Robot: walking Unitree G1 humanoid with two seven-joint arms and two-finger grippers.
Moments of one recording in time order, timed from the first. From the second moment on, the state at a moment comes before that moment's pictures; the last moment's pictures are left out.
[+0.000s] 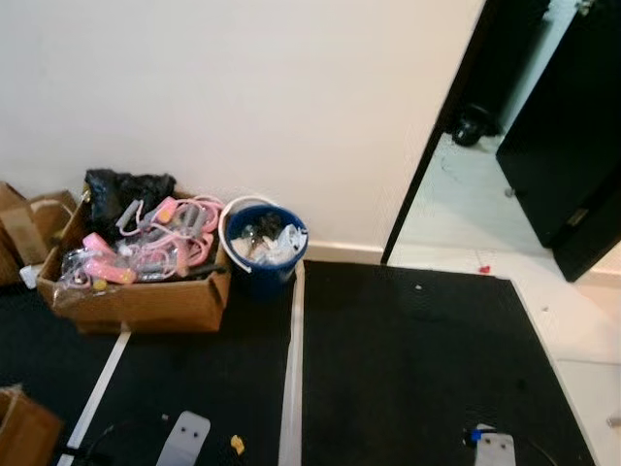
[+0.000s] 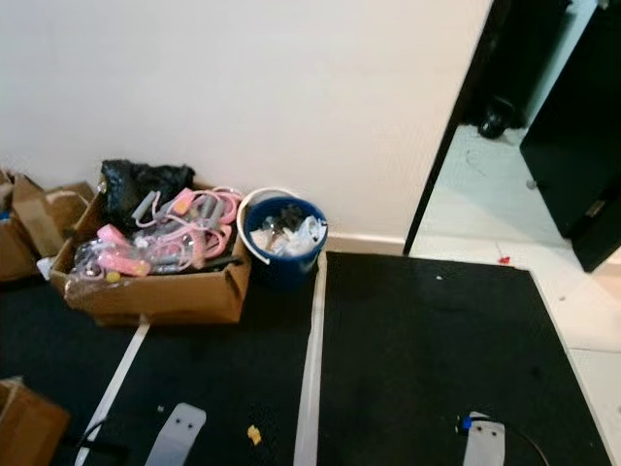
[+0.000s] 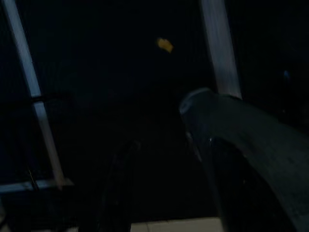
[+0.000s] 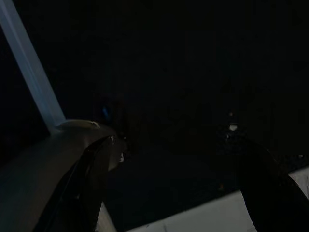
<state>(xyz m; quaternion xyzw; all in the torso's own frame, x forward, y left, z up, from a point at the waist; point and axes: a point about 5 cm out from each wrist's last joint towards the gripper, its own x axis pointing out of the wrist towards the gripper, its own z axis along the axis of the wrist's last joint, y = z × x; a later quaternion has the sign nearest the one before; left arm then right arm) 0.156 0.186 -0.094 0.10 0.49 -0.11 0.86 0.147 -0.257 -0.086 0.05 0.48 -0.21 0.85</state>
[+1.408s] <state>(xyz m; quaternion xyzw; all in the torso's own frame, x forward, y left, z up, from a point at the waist) 0.155 0.183 -0.095 0.10 0.49 -0.12 0.86 0.144 -0.257 -0.087 0.06 0.48 -0.21 0.85</state>
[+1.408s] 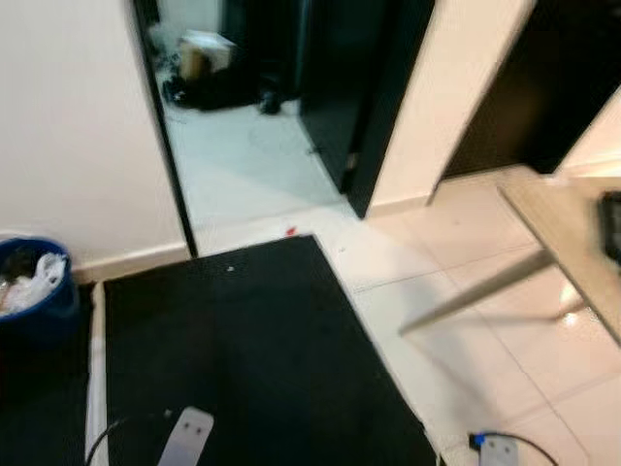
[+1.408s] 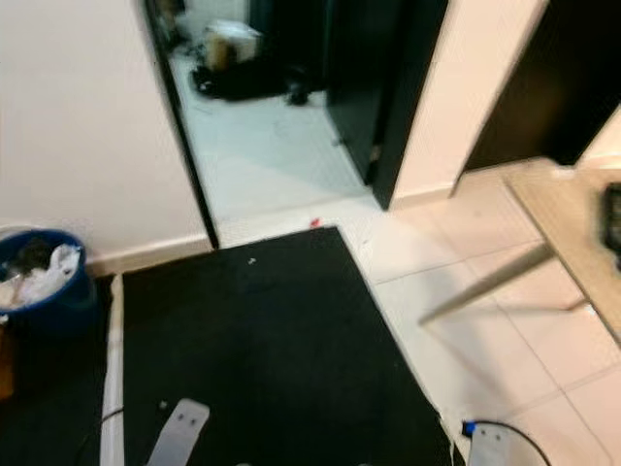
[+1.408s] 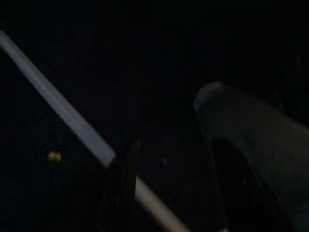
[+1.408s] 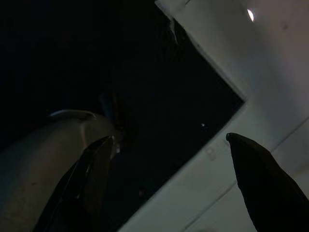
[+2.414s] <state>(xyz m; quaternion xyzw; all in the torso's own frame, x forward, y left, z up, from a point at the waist) 0.144 0.182 -0.099 0.10 0.50 -0.13 0.85 0.146 -0.262 -0.084 0.05 0.48 -0.21 0.85</state>
